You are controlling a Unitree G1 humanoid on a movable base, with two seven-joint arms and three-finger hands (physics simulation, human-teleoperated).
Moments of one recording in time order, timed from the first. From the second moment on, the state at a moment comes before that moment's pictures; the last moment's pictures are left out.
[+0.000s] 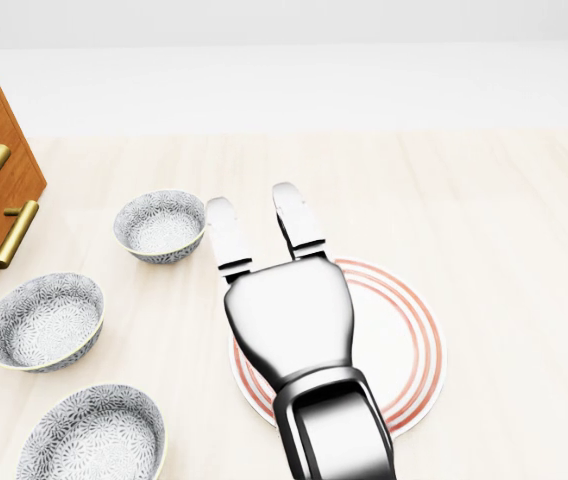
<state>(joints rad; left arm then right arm) 0.32 -0.16 0.69 -0.43 -0.17 -0.09 0.25 -0.15 0.21 0.40 -0.34 -1.85 0.09 0.49</state>
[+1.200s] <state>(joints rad) 0.31 -0.15 0.69 -0.43 -0.18 -0.09 0.25 0.05 0.14 0.73 -0.31 -1.73 0.09 0.35</state>
